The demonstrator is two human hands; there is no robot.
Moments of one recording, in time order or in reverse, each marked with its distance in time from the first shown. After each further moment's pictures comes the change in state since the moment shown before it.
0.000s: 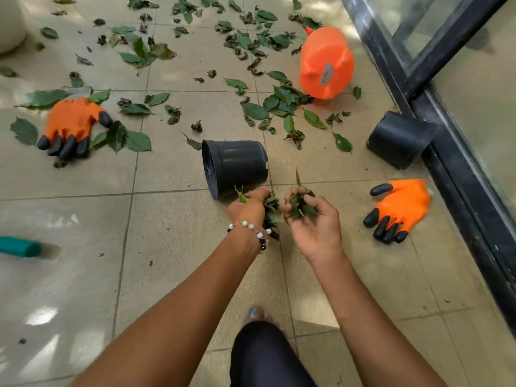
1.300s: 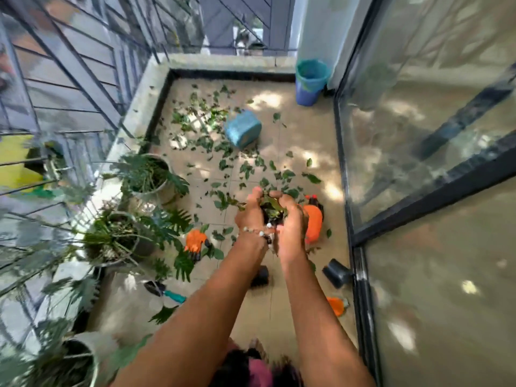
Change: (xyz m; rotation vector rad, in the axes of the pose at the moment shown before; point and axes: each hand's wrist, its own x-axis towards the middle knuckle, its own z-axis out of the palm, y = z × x) left_hand -0.439 0.557 0.216 -0.388 0.164 0.051; right_hand -0.216 -0.306 0.653 -0.465 0.052 -0.127
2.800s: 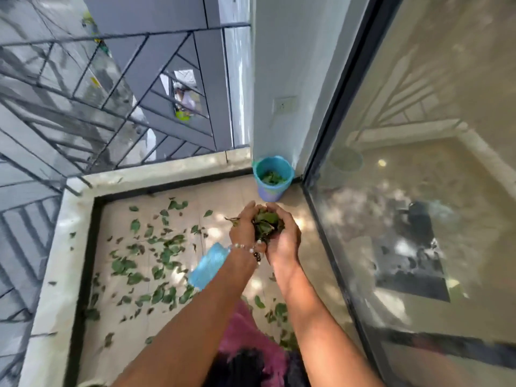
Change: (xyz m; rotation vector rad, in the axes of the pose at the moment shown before) left_hand 0.398 0.303 0.554 0.388 -0.379 -0.056; right_hand 0.603 -0.236 0.350 0.409 0.236 0.047
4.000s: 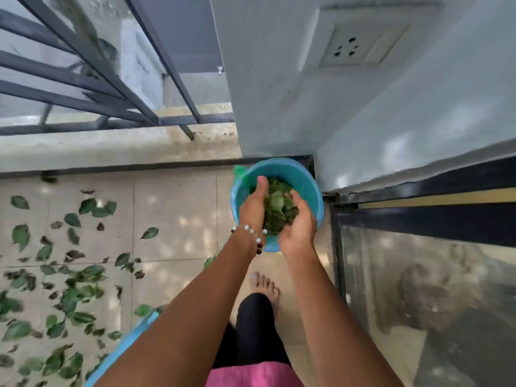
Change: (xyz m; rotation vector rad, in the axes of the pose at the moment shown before) left_hand 0.662 -0.011 0.188 -0.016 0.168 -0.290; right_hand 0.721 0.042 0.045 -0.250 0.295 0.303
